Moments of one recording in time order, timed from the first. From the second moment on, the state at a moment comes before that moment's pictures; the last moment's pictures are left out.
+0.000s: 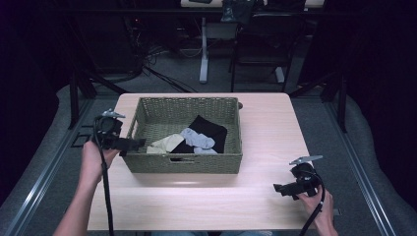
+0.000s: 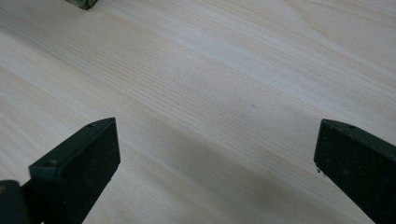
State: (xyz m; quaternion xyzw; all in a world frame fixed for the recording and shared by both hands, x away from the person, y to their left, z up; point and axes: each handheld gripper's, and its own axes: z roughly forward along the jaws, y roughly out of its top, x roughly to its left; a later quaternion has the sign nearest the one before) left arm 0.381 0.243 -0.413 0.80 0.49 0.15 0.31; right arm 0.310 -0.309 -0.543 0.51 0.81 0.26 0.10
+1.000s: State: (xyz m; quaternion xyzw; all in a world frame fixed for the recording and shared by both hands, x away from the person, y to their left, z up) left arm 0.493 0.171 -0.476 0.83 0.49 0.09 0.26; right arm 0.309 -0.310 -0.543 0.51 0.81 0.27 0.09
